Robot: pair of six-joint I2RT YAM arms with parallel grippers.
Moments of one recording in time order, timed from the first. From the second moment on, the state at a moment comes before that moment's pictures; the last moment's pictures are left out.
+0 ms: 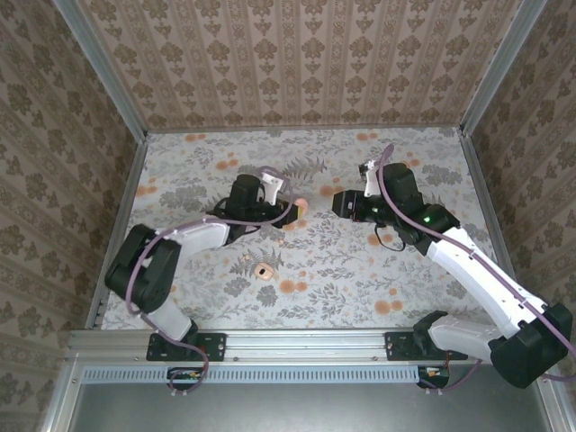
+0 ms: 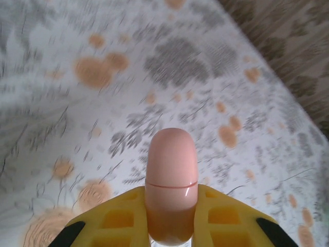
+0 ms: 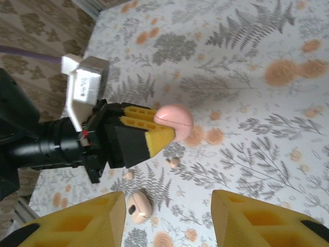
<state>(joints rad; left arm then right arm) -0.58 1.66 0.86 0.22 0.54 -0.34 0.46 1.13 1.03 -0.52 -0.21 0.55</state>
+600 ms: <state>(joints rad) -0.60 1.90 1.02 0.03 0.42 -0.38 0.42 1.23 1.00 -0.54 -0.22 0.53</state>
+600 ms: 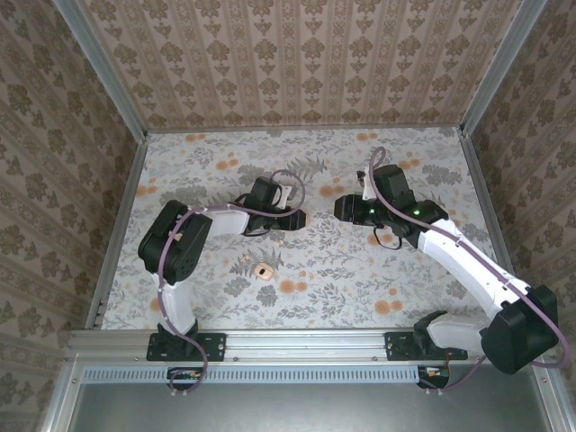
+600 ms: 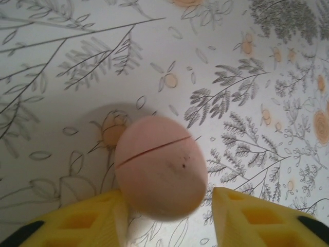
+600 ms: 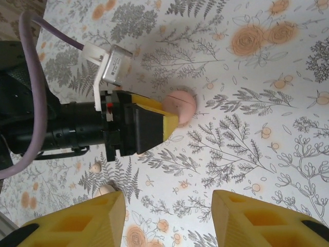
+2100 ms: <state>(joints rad) -0.18 1.11 0.56 -0.25 0.39 -0.27 0.97 2.06 1.56 -0.79 -0.11 0.43</state>
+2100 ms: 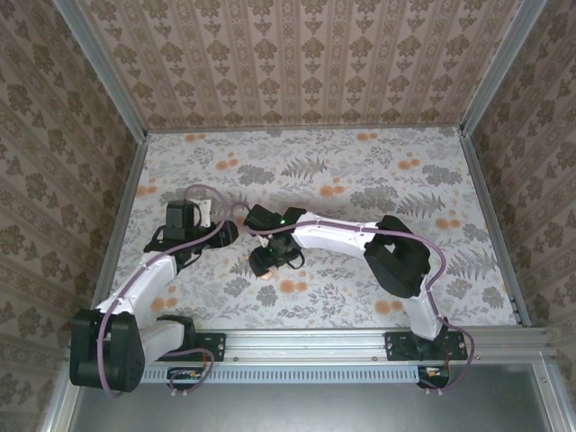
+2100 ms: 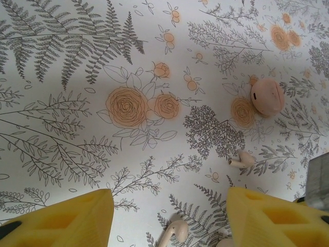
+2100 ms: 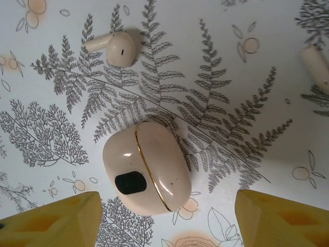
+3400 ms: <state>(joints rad) -0.12 1.07 0.56 -0.21 0.53 -0.33 1.01 1.92 1.42 -0.72 0.04 0.21</state>
